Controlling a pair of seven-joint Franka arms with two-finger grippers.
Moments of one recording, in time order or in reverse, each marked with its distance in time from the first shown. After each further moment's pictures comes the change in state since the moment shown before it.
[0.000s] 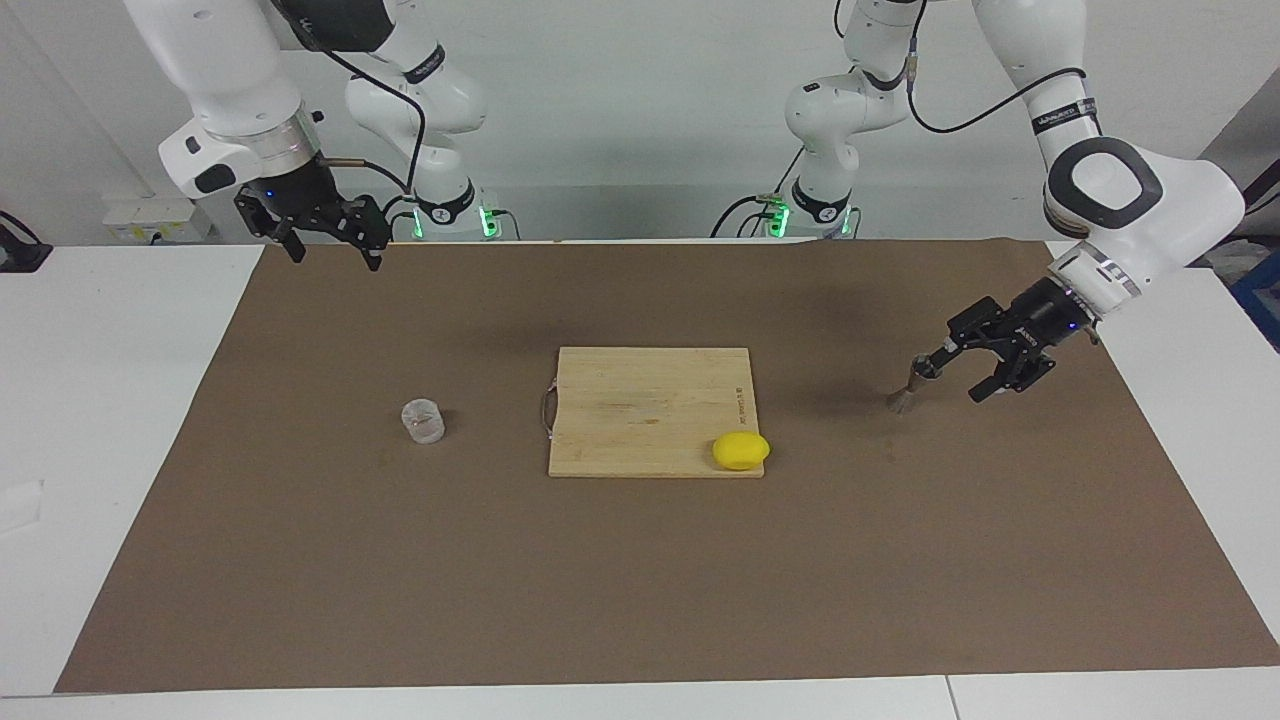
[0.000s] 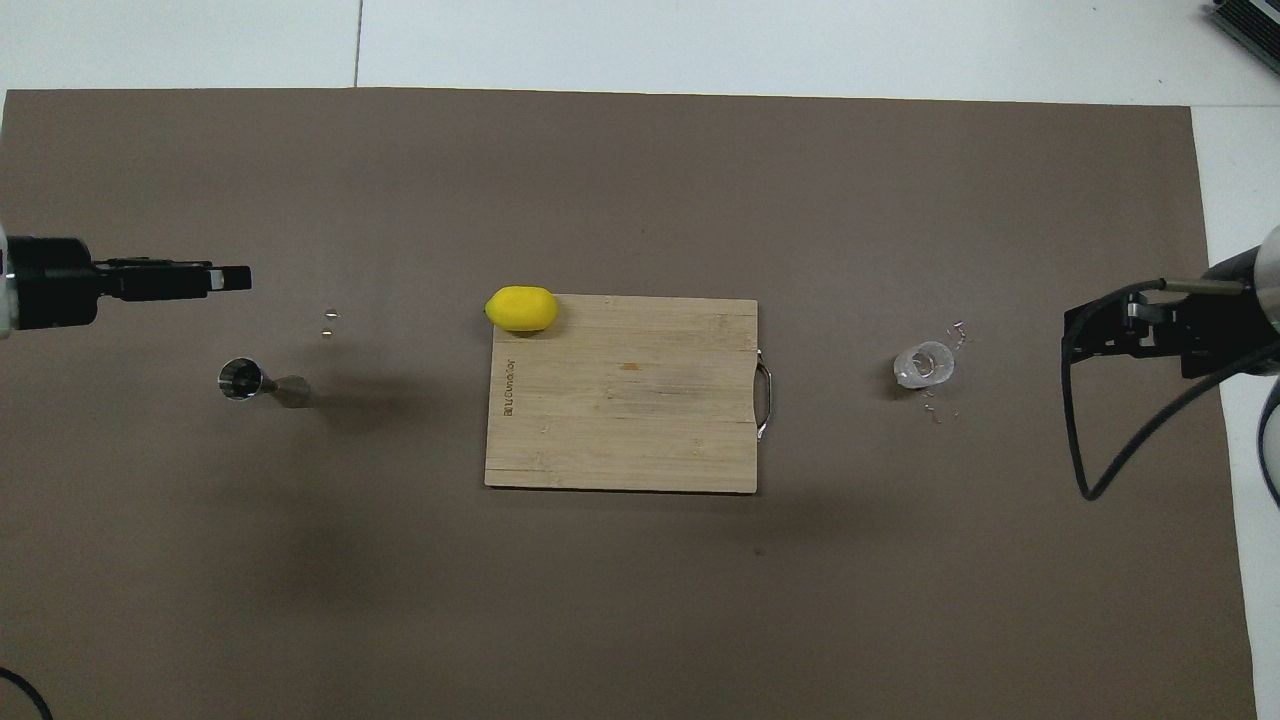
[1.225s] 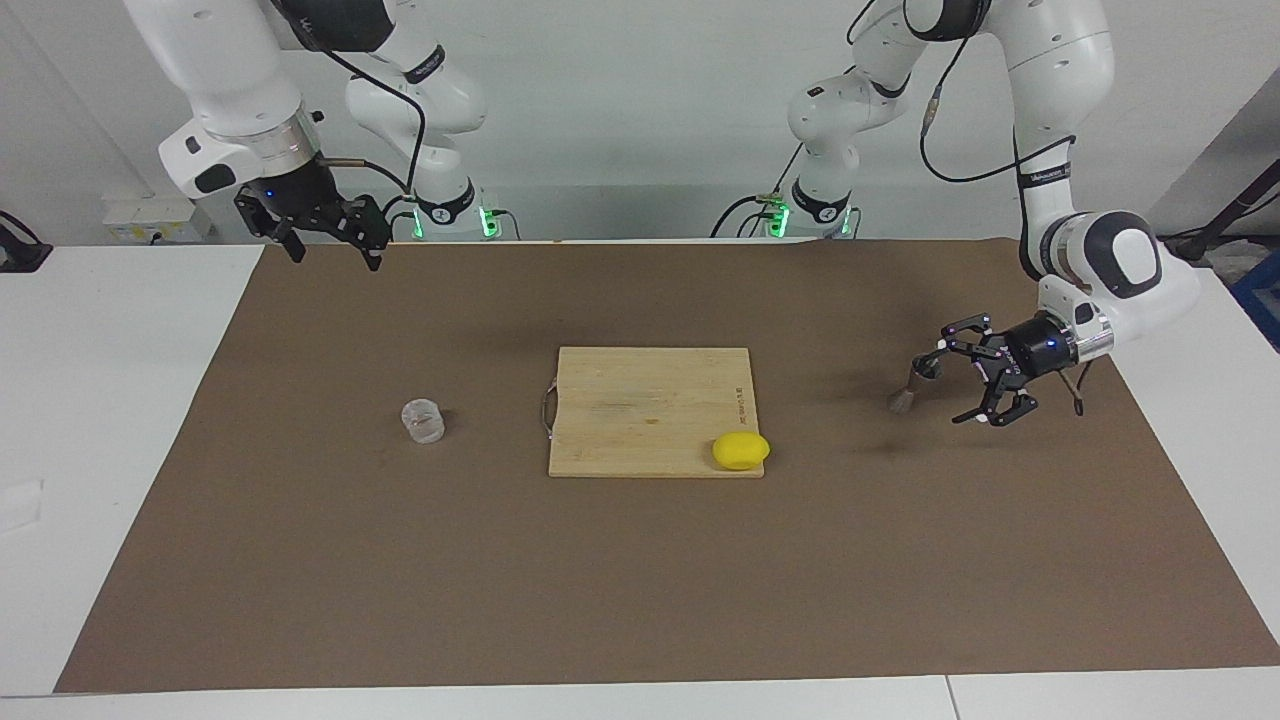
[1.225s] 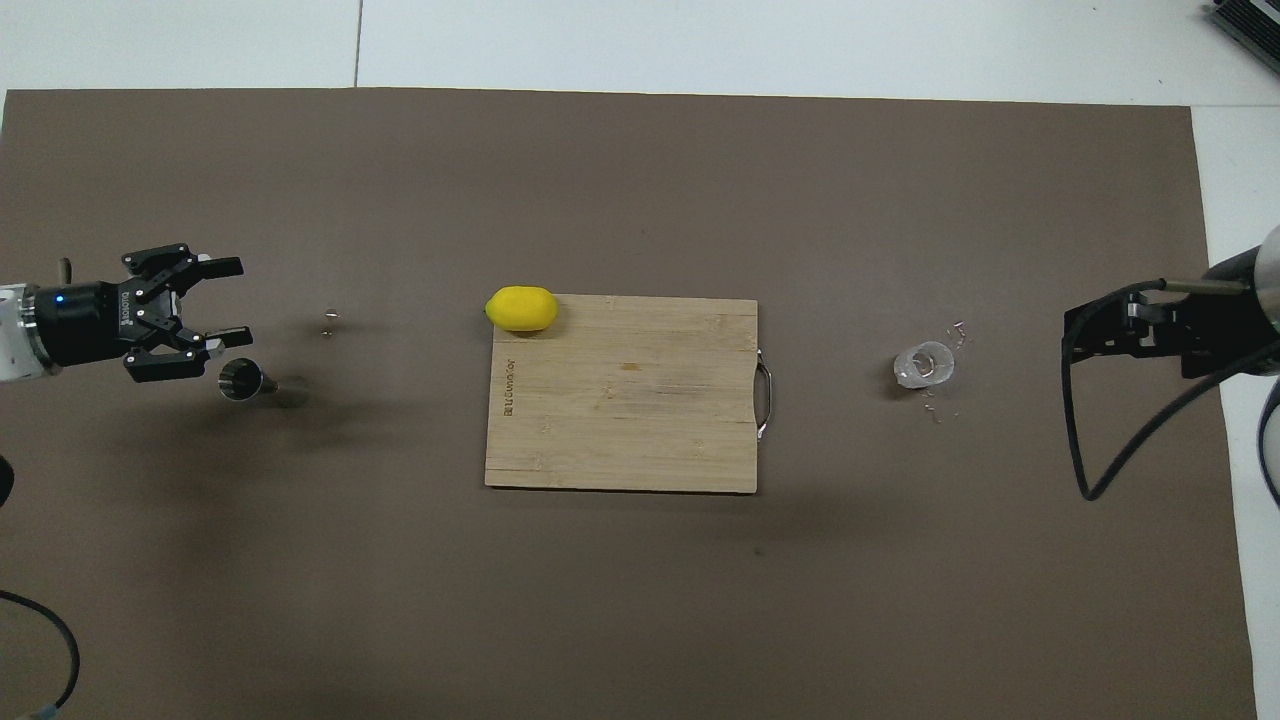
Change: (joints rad) left arm 0.165 0.186 0.000 -0.018 -0.332 -0.322 1.081; right arm 0.000 0.000 0.000 0.000 0.000 0.000 0.000
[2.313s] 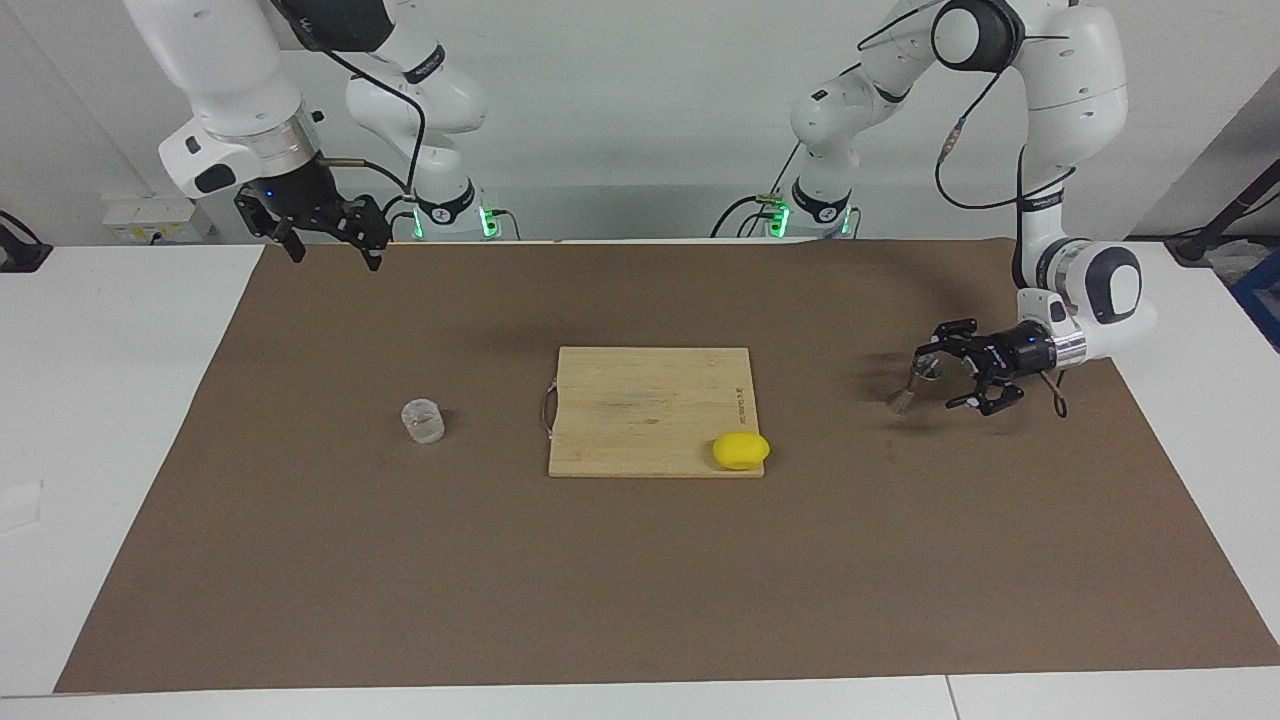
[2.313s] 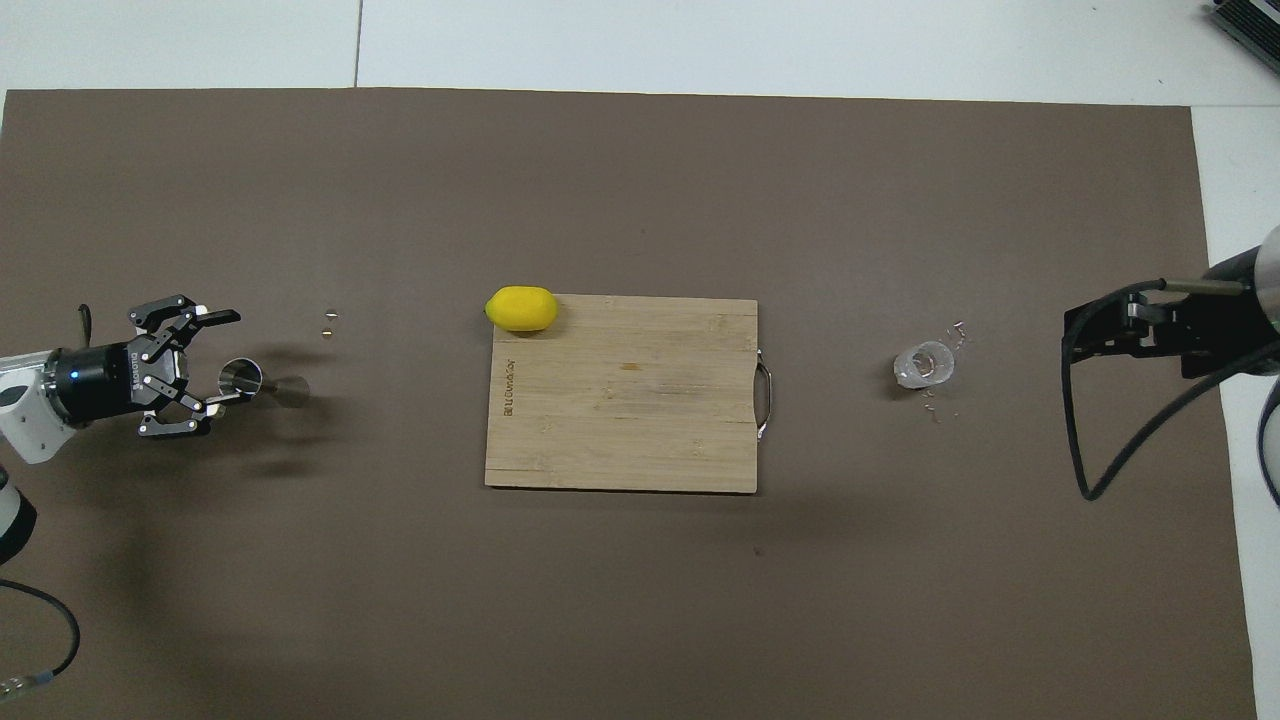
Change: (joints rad) left arm 0.118 0.141 0.001 -0.053 -0.043 -0.194 0.500; right arm 0.000 0.000 0.000 0.000 0.000 0.000 0.000
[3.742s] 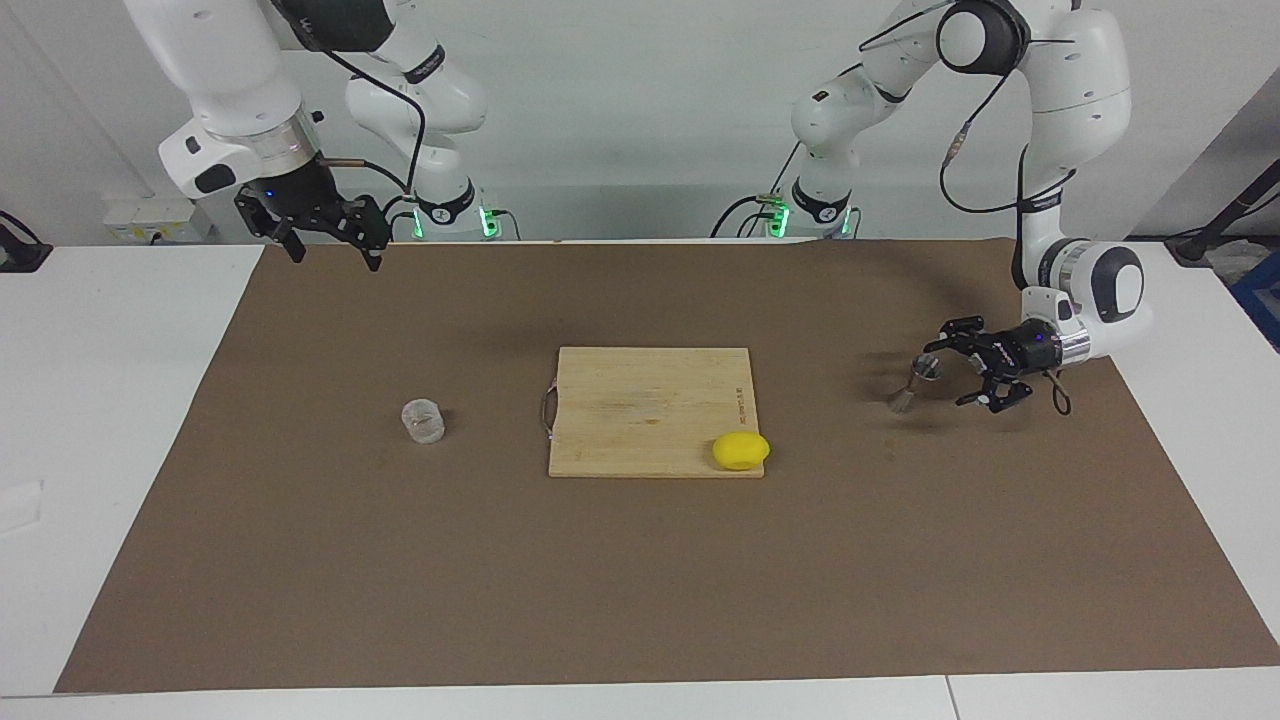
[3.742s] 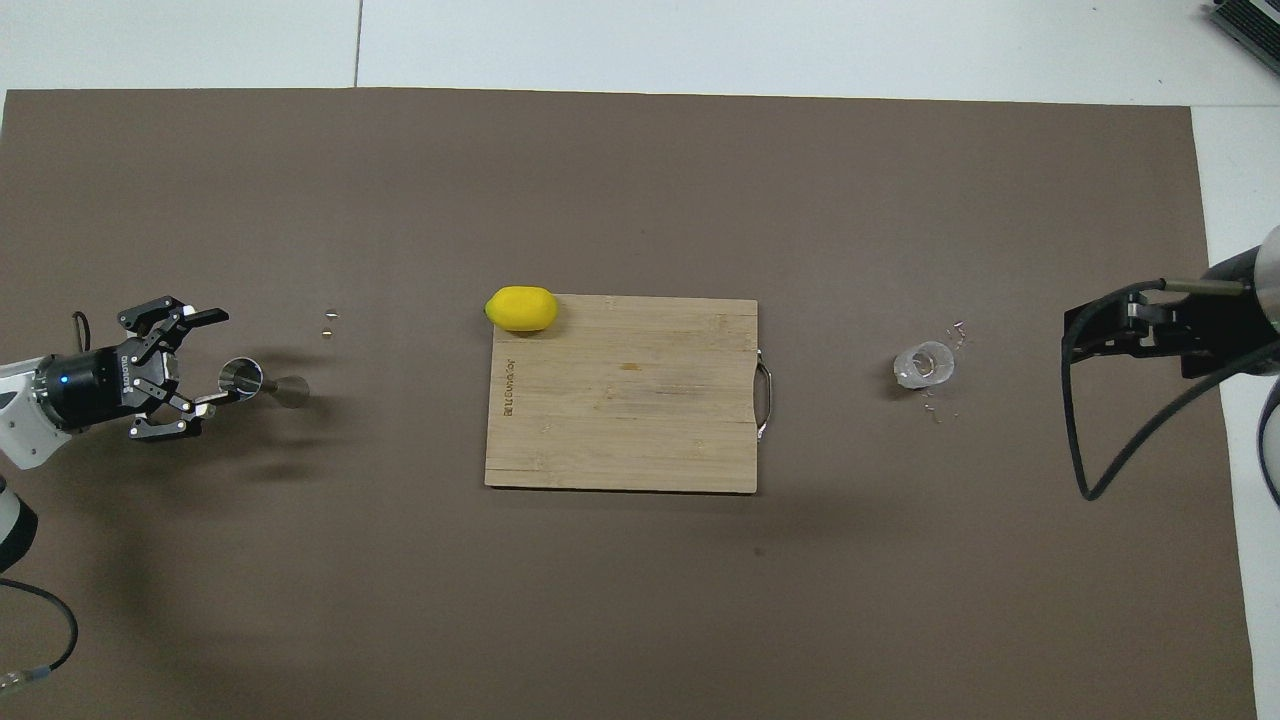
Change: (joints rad) left arm 0.021 0.005 -0.001 -0.018 -0.041 -0.039 -0.015; right arm 0.000 0.000 0.000 0.000 0.000 0.000 0.000
